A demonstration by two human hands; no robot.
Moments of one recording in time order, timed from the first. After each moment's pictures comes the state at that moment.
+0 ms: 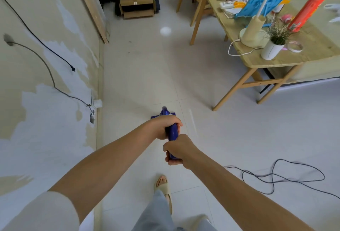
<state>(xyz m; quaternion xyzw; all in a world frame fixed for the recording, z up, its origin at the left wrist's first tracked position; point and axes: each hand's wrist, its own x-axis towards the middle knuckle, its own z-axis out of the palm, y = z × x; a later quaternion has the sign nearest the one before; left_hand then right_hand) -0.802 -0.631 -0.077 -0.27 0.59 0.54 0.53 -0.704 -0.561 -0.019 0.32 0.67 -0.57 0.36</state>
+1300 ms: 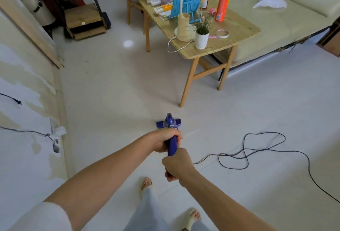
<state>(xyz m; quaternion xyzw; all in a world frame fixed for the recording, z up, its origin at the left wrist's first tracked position) -0.689 -0.458 -0.078 -0.17 0.60 0.51 0.59 -0.580 -0.428 -0.035 0.41 0.66 -0.58 0.25</state>
